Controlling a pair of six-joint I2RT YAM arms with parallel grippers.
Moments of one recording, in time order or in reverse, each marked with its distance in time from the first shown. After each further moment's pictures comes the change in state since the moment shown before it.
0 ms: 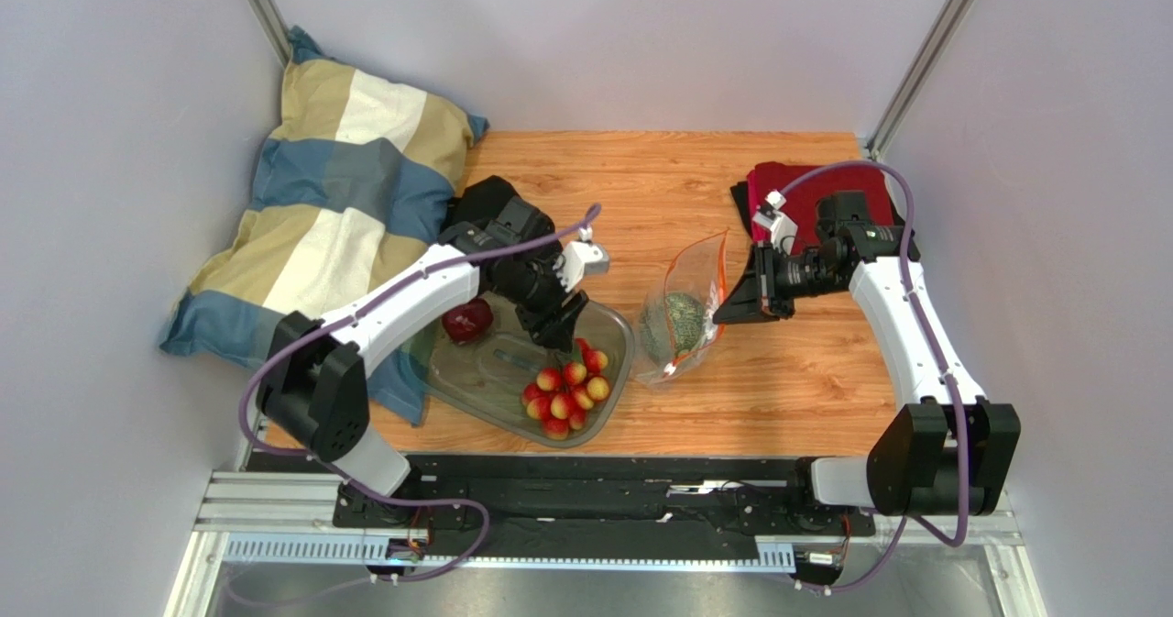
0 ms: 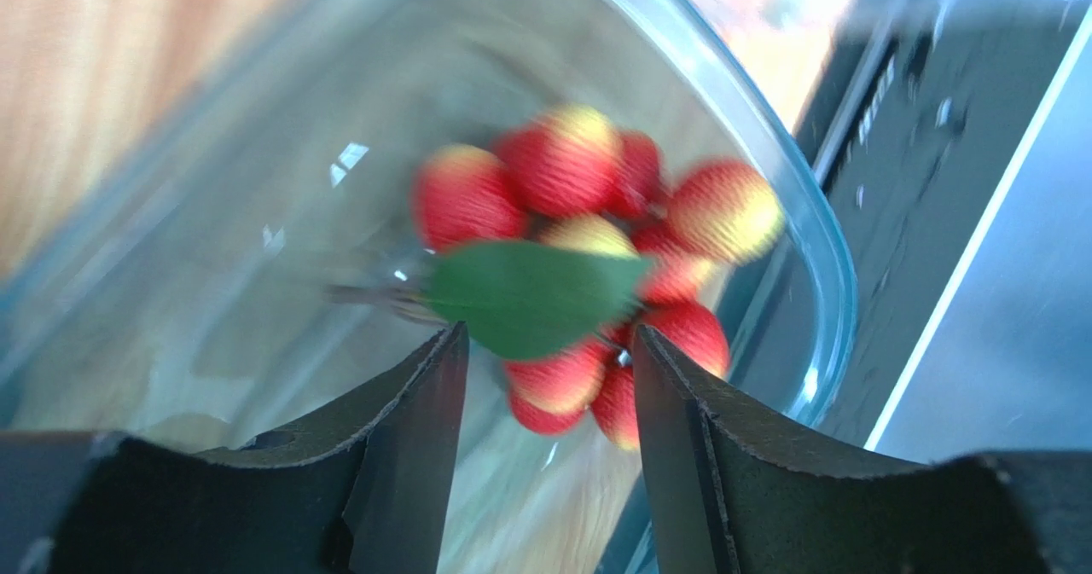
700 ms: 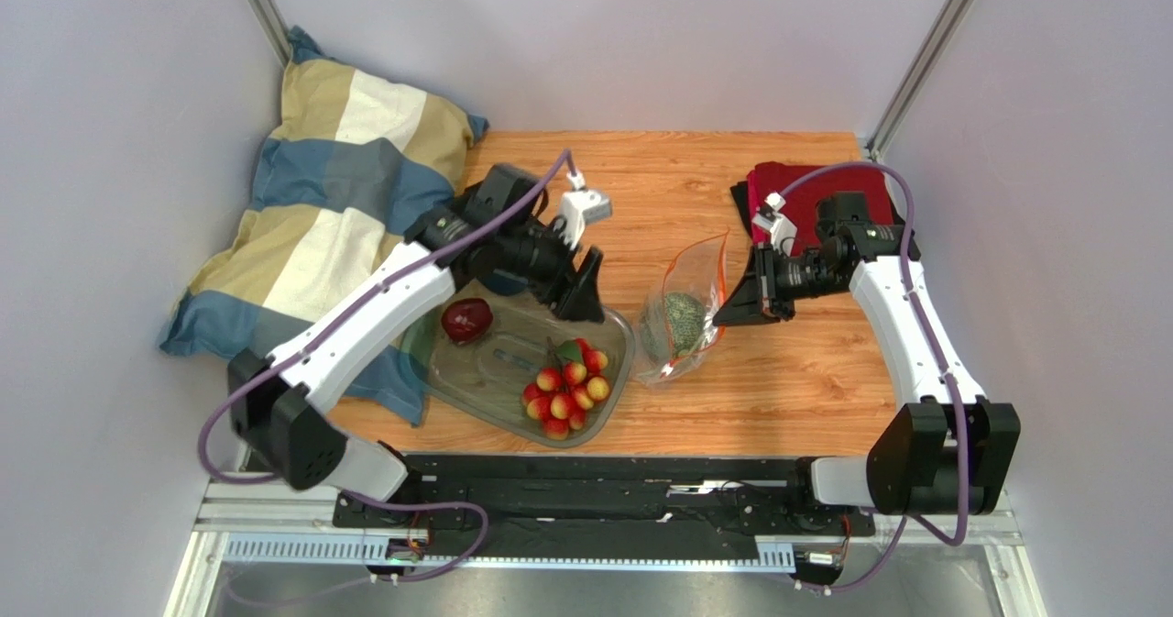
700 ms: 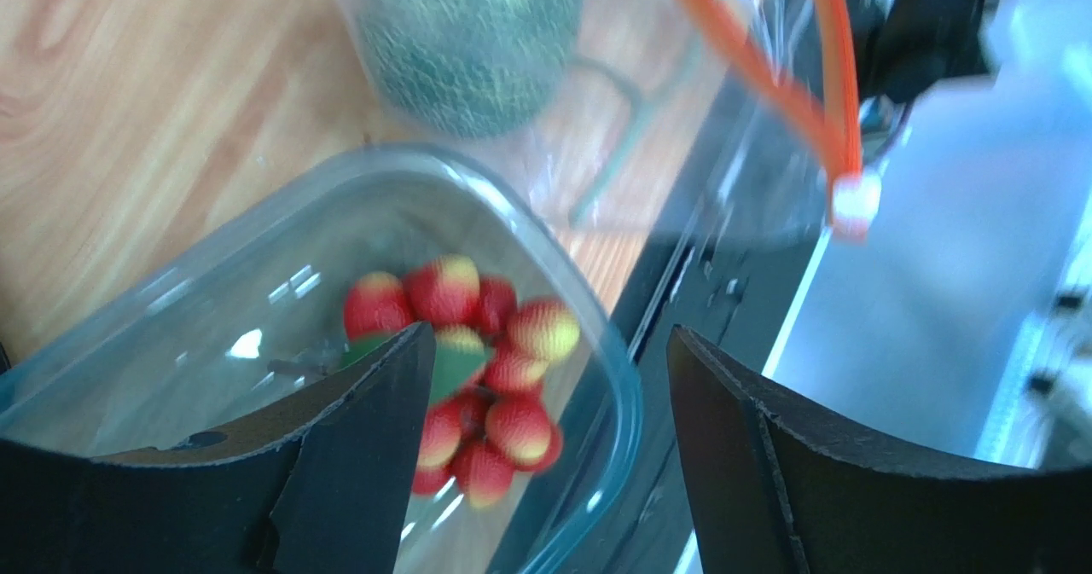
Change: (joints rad) left arm -0.045 -0.071 0.230 0.037 0.048 -0.377; right arm 0.000 0.002 0.005 -0.030 -0.011 -0.012
